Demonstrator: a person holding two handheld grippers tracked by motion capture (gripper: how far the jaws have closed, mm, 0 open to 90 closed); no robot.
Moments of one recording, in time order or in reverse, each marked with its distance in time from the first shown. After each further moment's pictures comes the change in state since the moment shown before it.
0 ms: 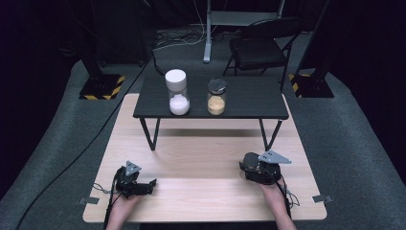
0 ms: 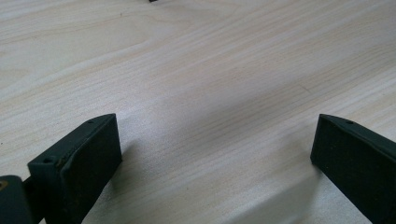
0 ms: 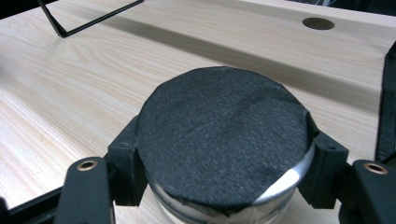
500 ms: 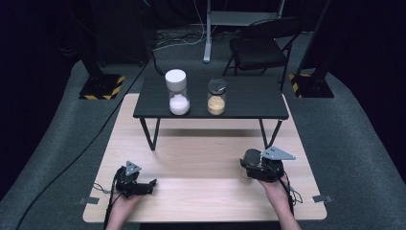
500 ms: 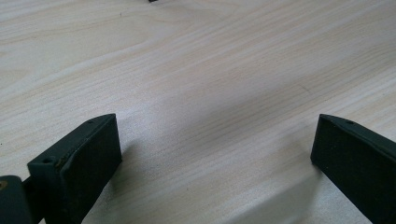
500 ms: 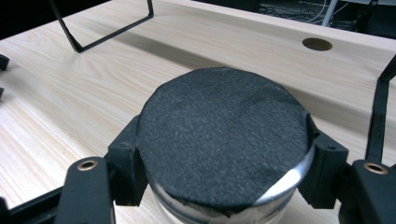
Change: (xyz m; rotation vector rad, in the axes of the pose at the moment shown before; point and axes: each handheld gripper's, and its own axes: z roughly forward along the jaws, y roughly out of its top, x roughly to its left) left arm 0.000 0.000 0.000 0.001 -0.001 0.002; right arm 0.004 0.024 -0.017 -0.014 0.018 -0.017
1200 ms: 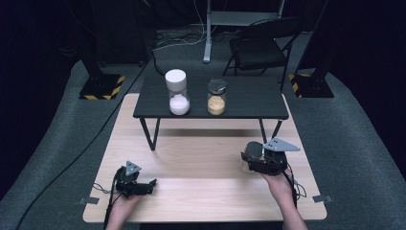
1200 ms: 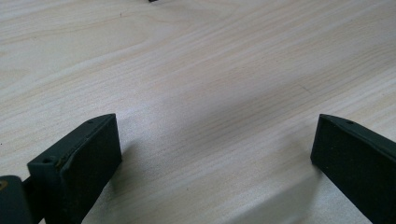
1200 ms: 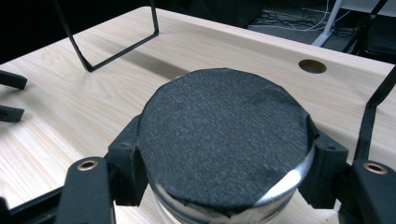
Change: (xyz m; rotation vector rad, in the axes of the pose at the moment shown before) left arm 0.000 0.000 0.000 0.000 0.000 0.000; right arm -0.001 0.035 -0.015 -0.011 0.013 -0.005
